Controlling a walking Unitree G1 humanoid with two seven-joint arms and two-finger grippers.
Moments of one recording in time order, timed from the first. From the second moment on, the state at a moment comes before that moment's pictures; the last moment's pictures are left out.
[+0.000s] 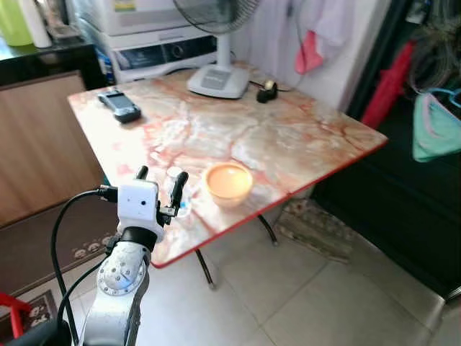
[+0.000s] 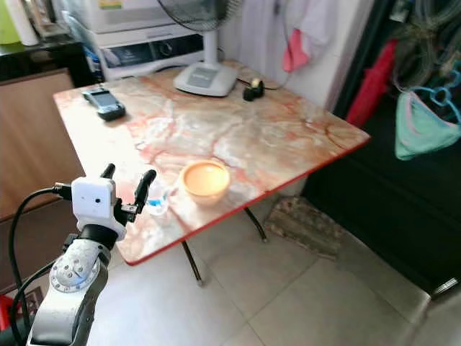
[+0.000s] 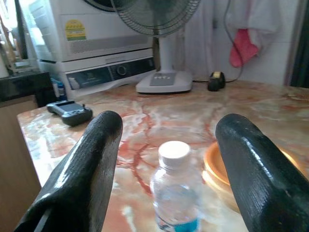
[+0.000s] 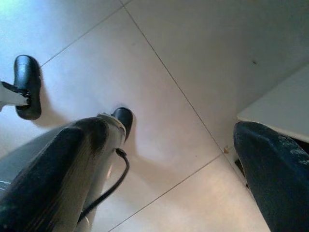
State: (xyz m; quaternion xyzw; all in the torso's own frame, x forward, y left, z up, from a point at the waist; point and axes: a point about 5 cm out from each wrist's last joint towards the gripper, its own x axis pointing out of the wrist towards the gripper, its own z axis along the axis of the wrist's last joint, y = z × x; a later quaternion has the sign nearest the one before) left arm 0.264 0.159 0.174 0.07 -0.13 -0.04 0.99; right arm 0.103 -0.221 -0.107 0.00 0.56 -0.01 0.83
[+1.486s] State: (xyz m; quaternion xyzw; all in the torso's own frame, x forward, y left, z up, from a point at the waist) left arm 0.258 0.169 0.205 0.07 -0.13 0.00 0.99; right arm 0.108 -0.217 -0.107 0.00 0.56 0.01 0.83
